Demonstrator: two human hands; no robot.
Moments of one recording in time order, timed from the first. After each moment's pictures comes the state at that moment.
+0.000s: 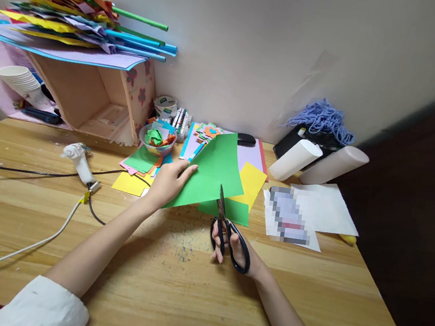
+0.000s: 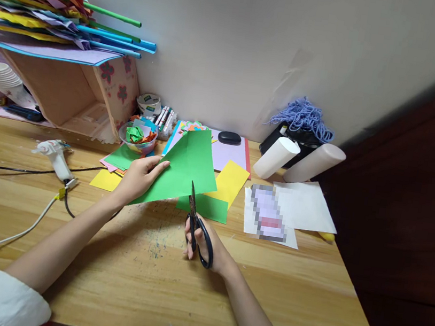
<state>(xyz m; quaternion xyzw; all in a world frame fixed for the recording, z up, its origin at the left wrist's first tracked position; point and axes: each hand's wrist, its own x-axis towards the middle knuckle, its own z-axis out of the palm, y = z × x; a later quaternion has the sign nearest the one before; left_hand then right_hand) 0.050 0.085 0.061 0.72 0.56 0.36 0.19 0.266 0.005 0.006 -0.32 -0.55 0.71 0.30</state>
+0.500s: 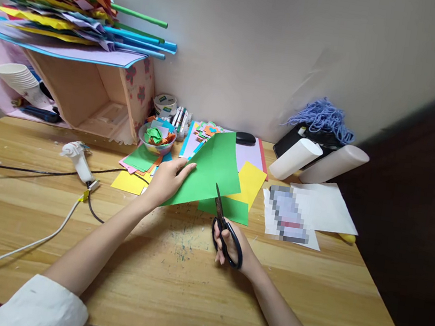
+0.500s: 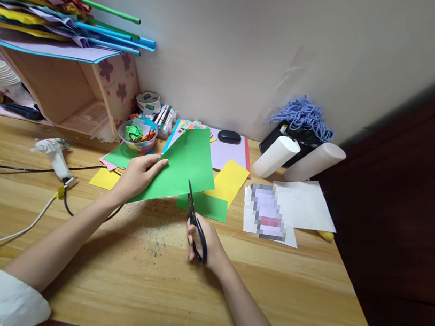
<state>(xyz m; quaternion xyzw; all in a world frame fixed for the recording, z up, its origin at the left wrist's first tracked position) 0.049 0.086 0.060 0.72 0.56 0.36 0.19 0.259 0.005 -0.011 -0.40 -0.49 0.71 0.31</state>
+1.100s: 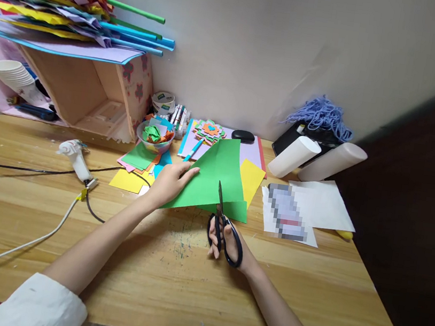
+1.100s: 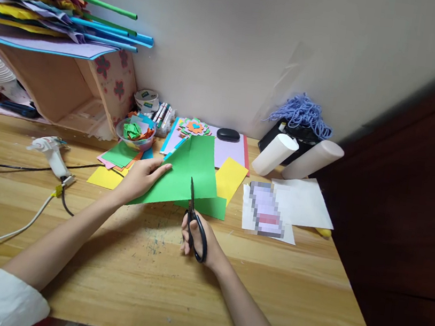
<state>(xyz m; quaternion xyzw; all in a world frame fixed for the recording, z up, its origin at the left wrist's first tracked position) 0.056 0.083 0.055 0.74 0.53 0.34 0.23 0.254 0.002 -0.010 -0.36 -0.51 0.70 0.34</state>
